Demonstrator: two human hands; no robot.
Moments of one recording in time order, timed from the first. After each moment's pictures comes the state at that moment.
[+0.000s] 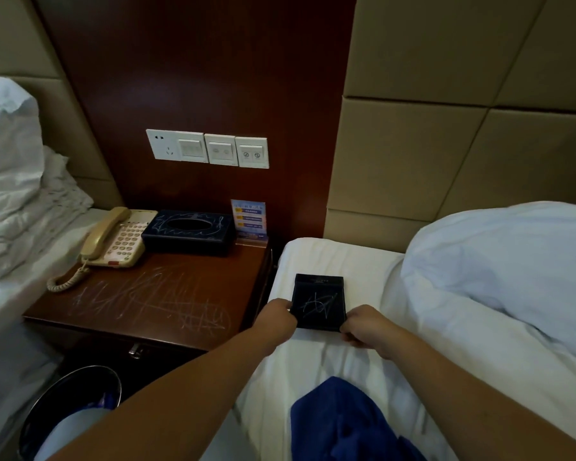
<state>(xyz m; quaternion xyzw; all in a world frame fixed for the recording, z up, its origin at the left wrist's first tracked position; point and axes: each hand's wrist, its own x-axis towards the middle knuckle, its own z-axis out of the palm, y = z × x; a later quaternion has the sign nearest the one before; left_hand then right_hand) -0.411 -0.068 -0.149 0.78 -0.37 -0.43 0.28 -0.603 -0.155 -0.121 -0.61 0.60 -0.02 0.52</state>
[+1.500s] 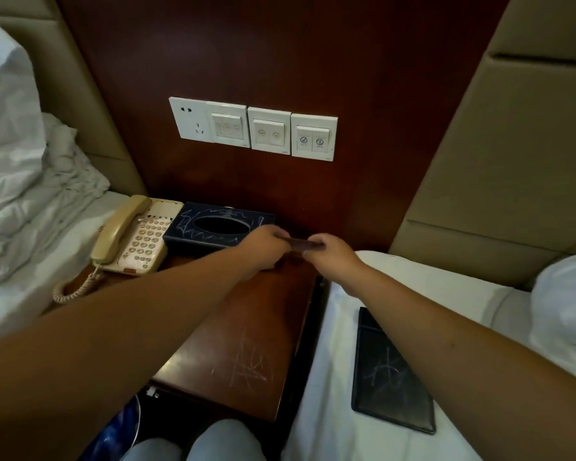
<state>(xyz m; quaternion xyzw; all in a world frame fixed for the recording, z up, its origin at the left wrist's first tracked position) -0.190 -0.184 -0.090 0.80 -0.35 -0.38 0.31 -0.341 -0.261 -0.102 -0.76 0.44 -0.08 0.48</state>
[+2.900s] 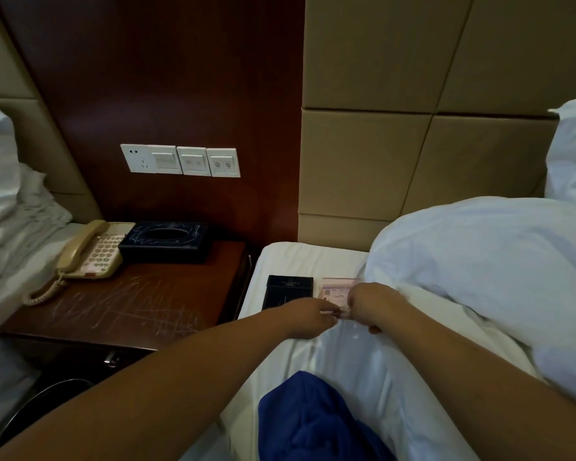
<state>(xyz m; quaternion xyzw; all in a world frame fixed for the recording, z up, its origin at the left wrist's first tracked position) -0.515 -0.100 -0.078 0.68 -0.64 -0.34 0.06 -0.649 -0.172 -0.052 -0.77 0.60 0.18 0.13</state>
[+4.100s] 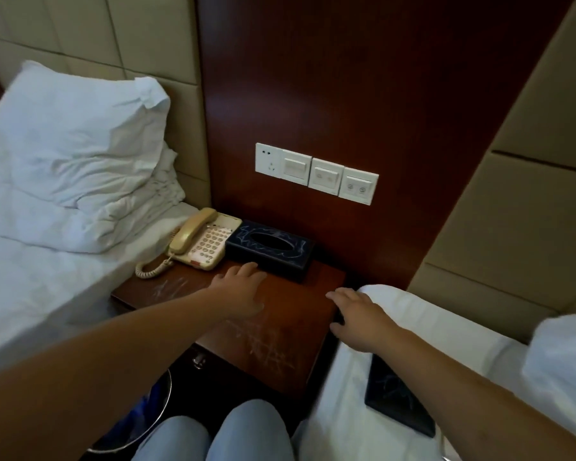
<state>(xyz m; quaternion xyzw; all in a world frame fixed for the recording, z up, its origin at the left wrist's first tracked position) -0.169 0.000 -0.072 0.85 -0.51 -0.17 -0.03 -0.402 -0.154 -0.070 -0.95 0.28 0.09 0.11</state>
